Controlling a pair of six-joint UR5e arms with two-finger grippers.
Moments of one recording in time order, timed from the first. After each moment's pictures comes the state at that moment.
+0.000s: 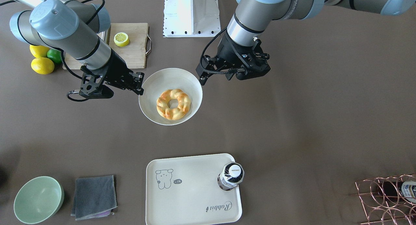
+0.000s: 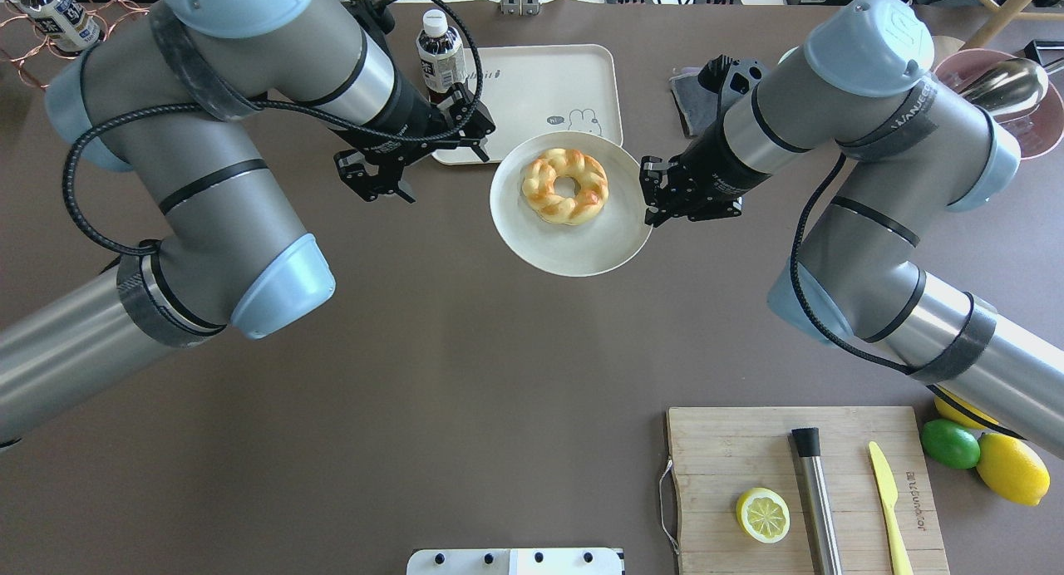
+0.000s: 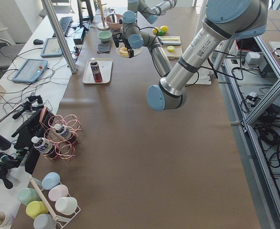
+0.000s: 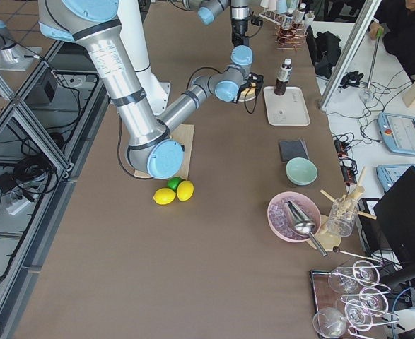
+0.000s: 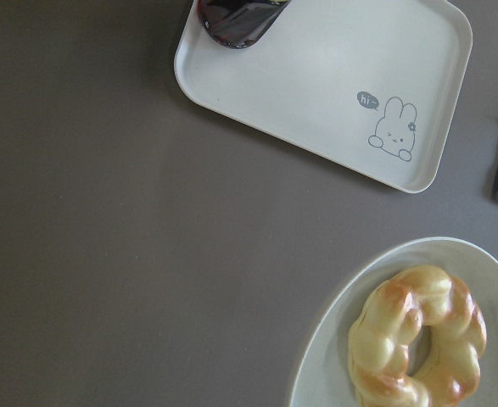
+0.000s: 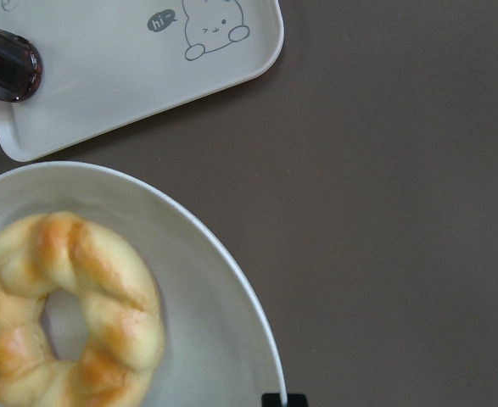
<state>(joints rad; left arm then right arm) -0.75 -2.32 -1.77 -1.66 -2.12 -1.57 0.80 -1.08 1.76 -1.27 2.24 1.35</state>
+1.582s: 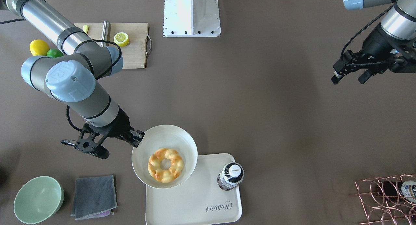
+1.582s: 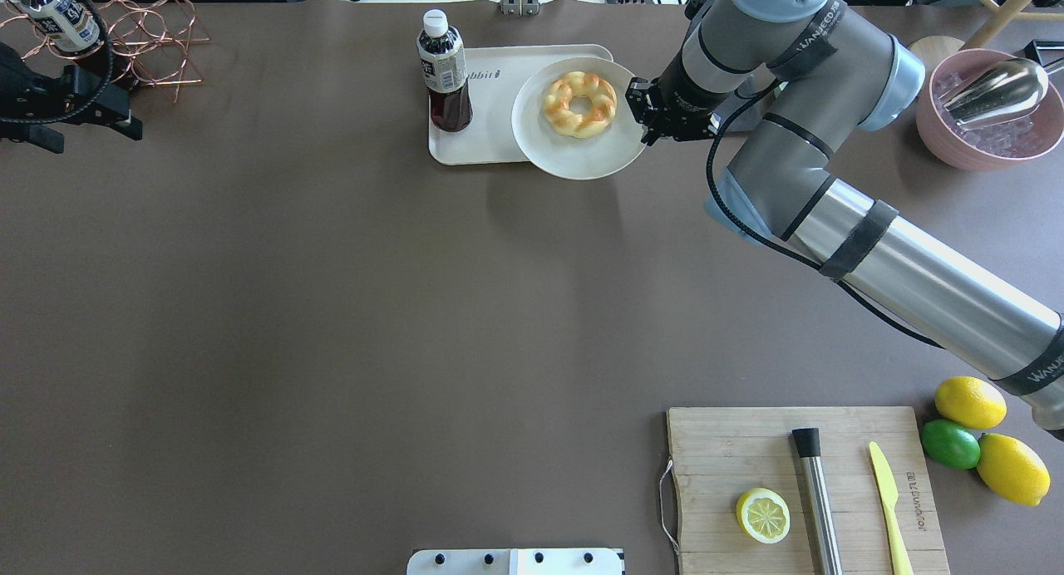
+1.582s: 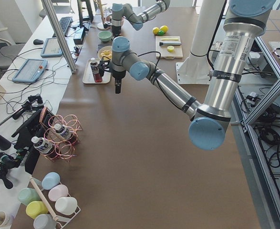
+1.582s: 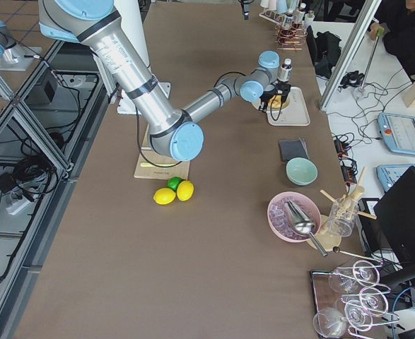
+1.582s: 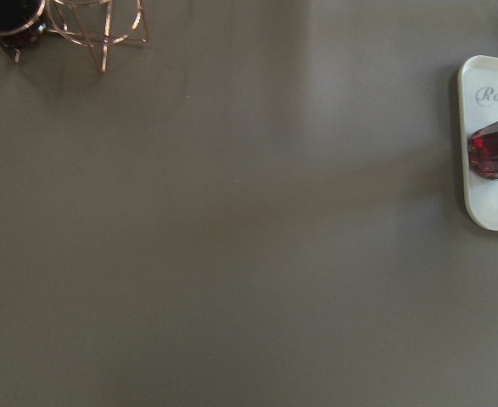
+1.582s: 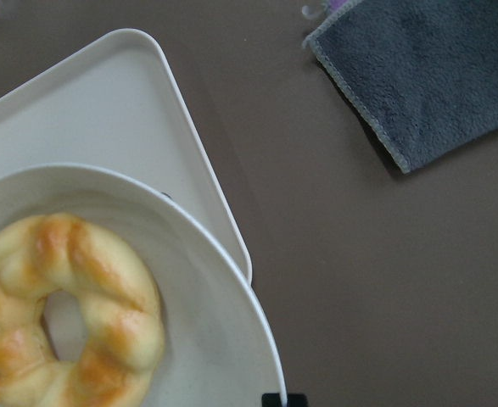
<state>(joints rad) -1.15 -1.79 -2.00 -1.63 -2.25 -0.84 0.87 -0.85 1.33 -1.20 2.12 1.41</state>
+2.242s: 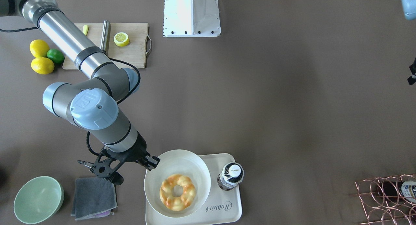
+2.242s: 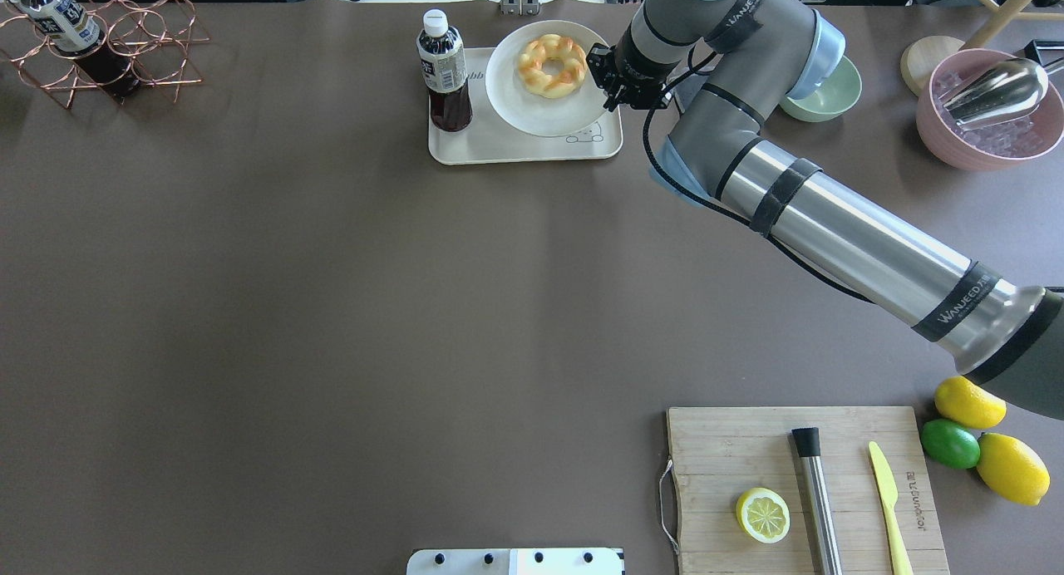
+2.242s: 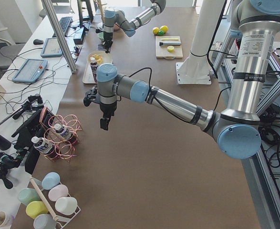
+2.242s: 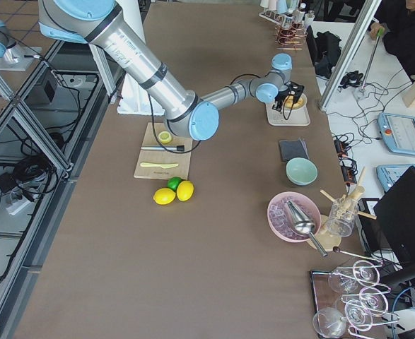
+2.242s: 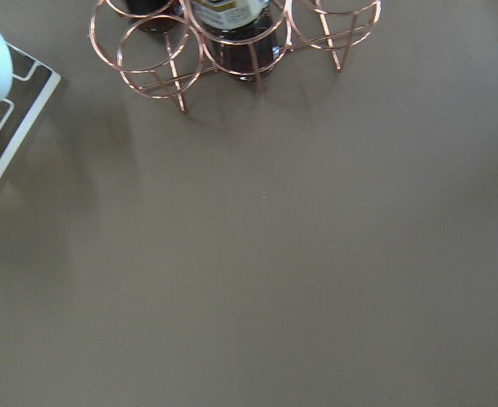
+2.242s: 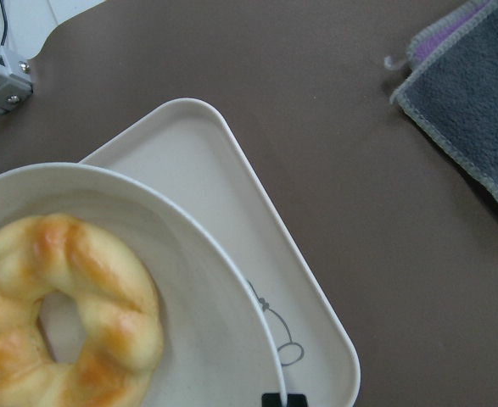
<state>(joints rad) -1.44 -1.69 -1.83 -1.48 -2.25 -0.09 0.87 -0.67 1.03 -1.05 2.06 1.52</state>
